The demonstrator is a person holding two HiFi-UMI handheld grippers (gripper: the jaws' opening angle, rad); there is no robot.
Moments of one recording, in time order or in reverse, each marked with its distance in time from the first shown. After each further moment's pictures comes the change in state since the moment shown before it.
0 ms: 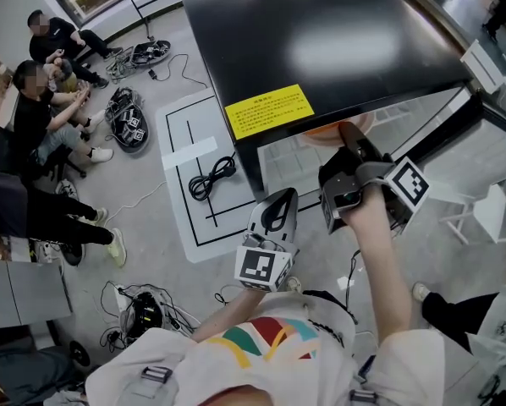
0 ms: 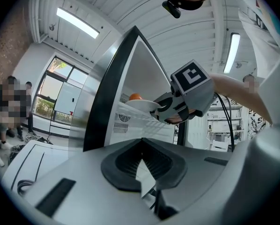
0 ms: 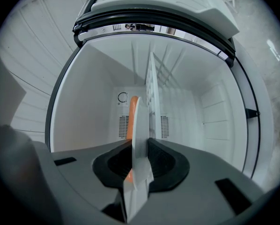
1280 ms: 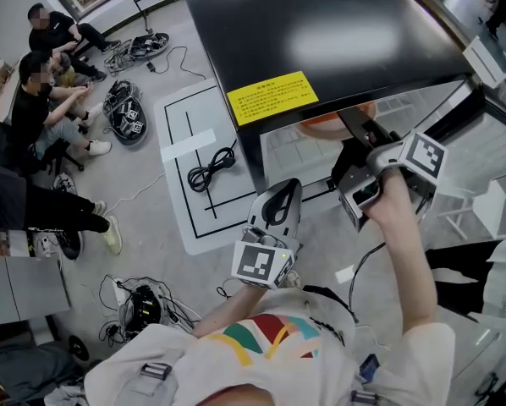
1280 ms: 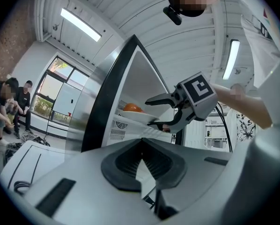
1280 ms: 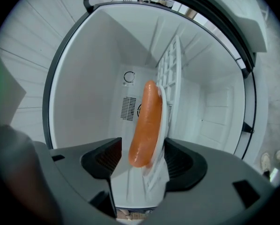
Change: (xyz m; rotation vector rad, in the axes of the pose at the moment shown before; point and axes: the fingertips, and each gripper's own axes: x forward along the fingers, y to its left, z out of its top) left arm -0.004 -0.009 0.026 -0.025 -0.049 -0.025; right arm 0.002 0.017 -0.018 -0.169 0.276 -0.080
